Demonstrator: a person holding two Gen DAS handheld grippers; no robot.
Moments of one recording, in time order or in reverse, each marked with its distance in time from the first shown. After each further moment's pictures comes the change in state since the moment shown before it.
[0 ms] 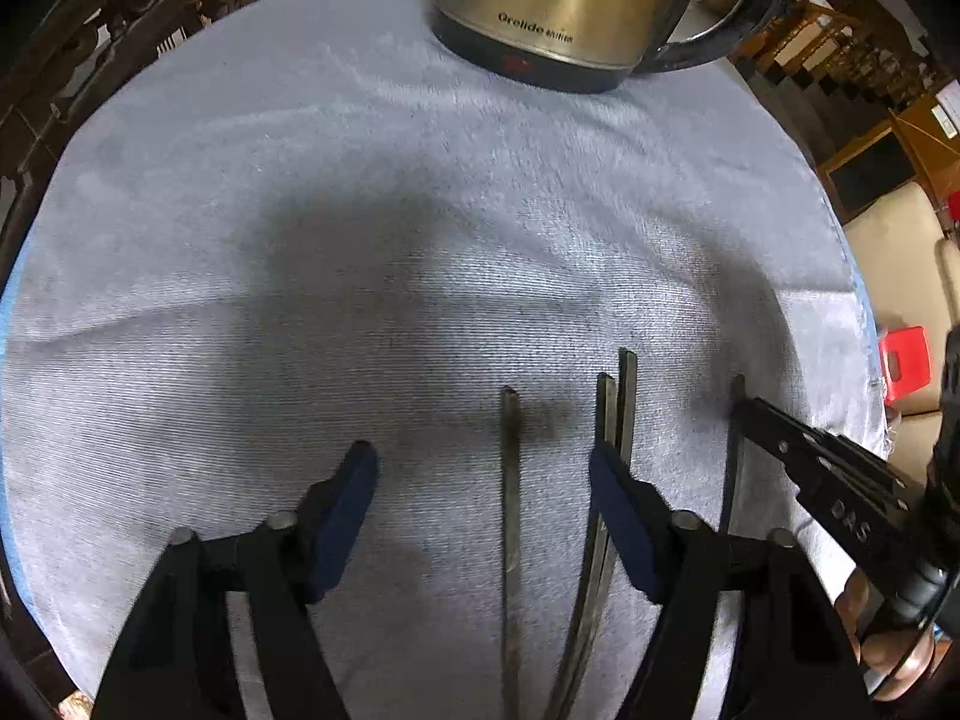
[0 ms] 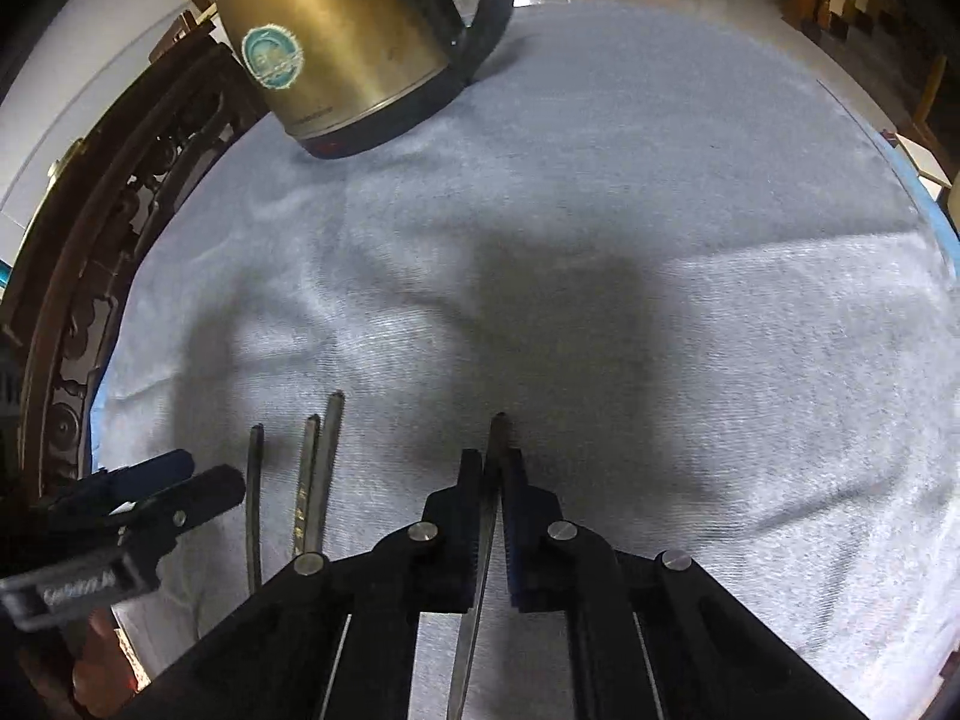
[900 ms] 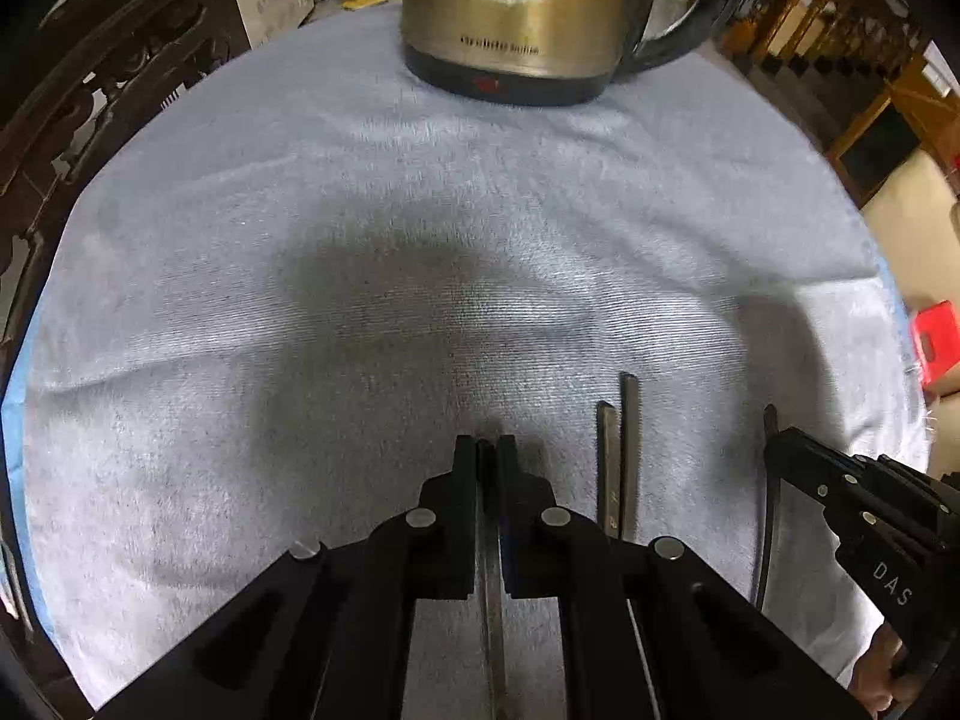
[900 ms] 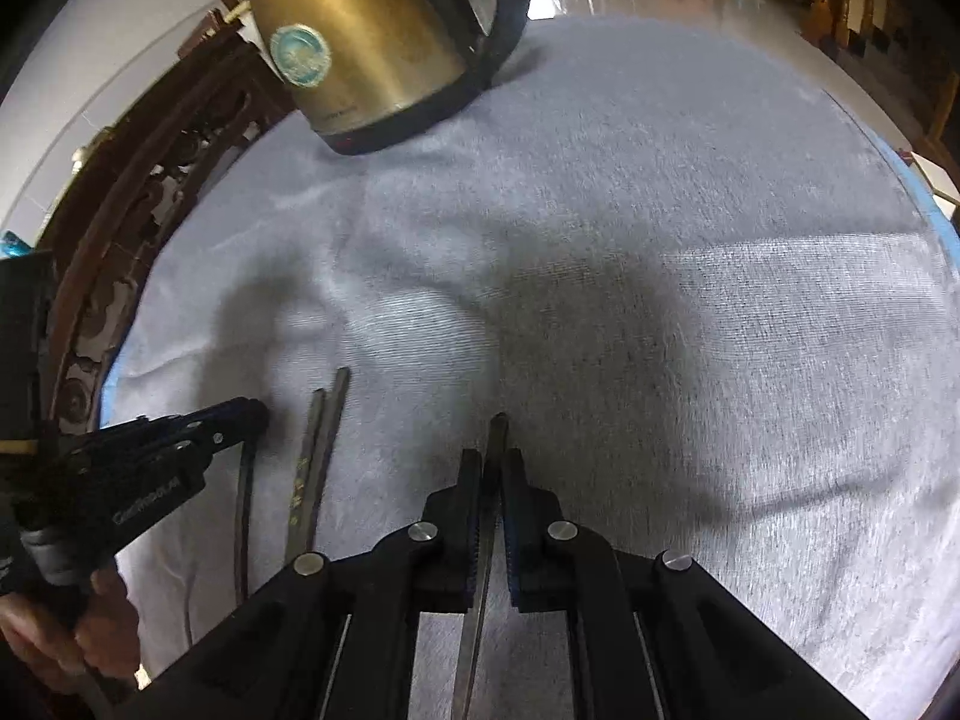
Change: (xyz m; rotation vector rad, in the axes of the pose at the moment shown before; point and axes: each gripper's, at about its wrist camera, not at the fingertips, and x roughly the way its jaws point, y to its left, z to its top) left arm 0.002 -0.024 -0.004 0.082 -0.118 0.077; right arm -0.018 -0.008 -0.020 -0.050 -0.049 0.045
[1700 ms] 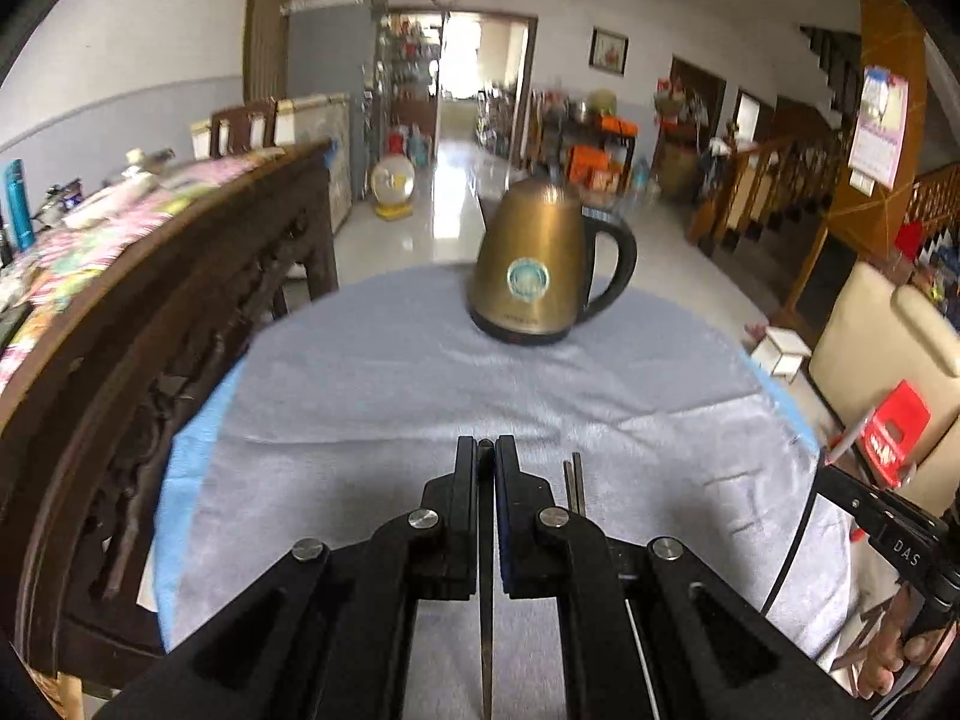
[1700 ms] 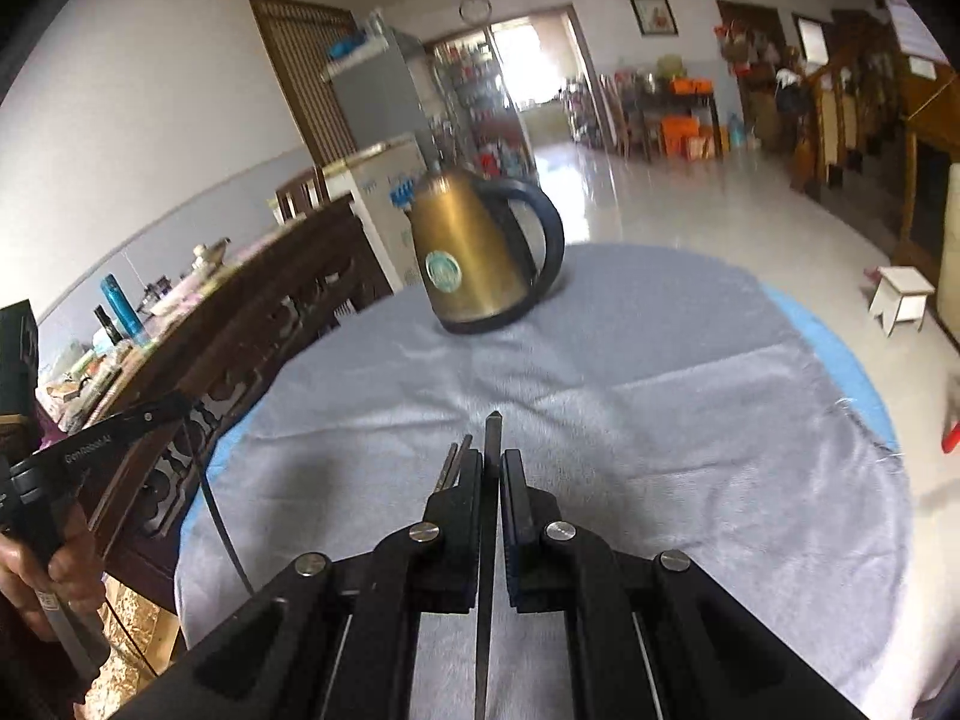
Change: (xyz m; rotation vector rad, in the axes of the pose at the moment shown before) left arm -0.219 0.045 -0.119 -0.007 -0.570 0.002; right arm -0.188 0.036 -0.112 -0.069 -0.504 0.046
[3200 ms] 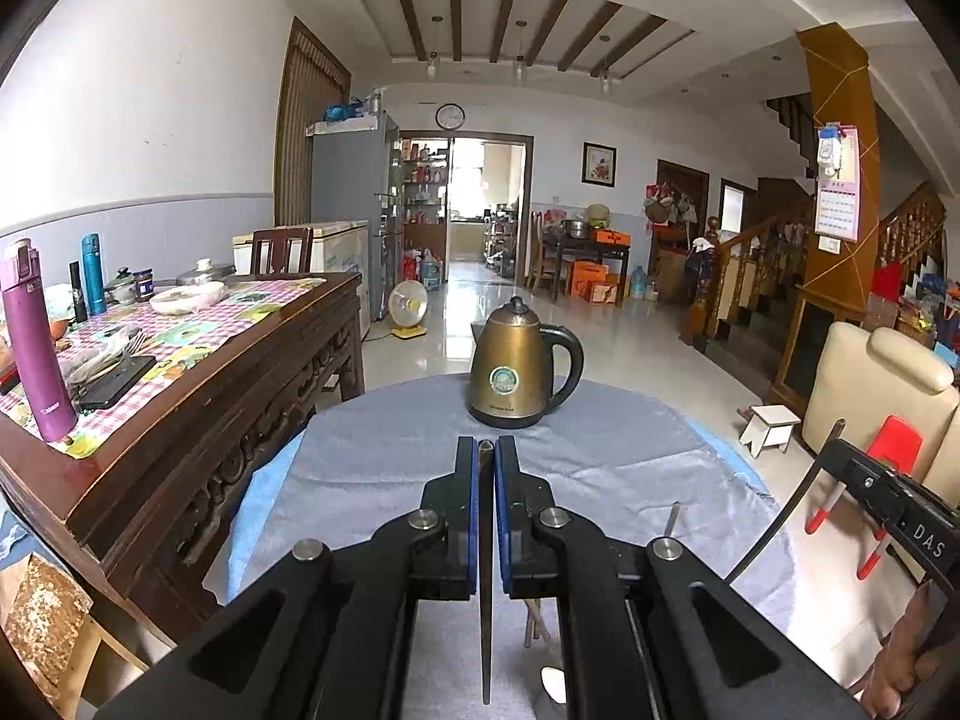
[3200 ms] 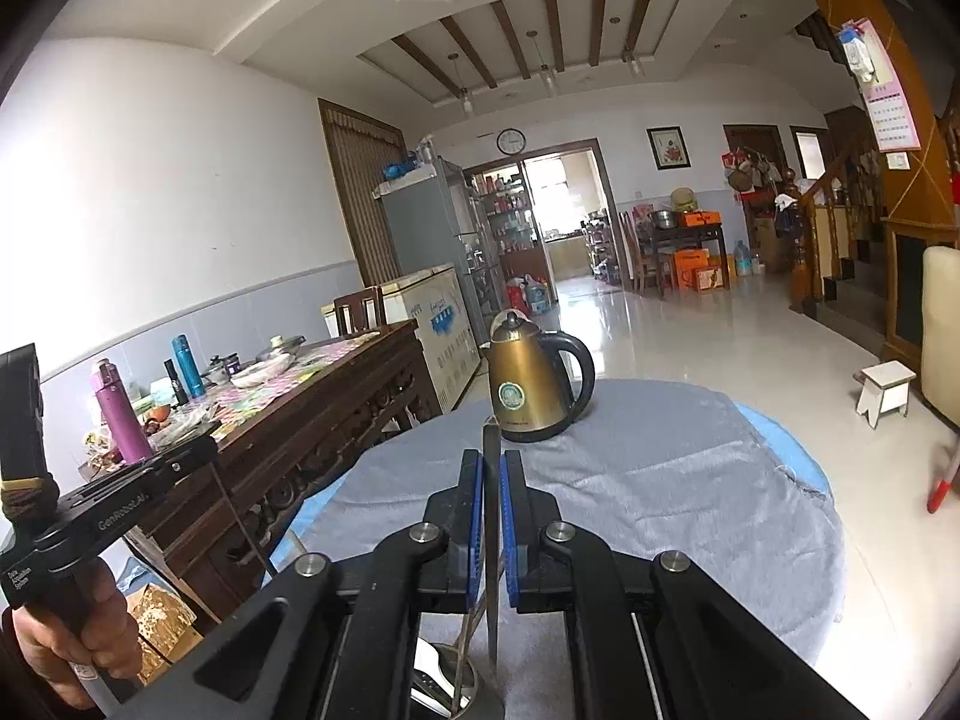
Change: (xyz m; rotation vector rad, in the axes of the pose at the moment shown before) left arm -0.186 -0.041 -0.065 0.030 -0.309 0.032; right arm -0.190 0.076 -0.050 -0.073 -0.333 0.030
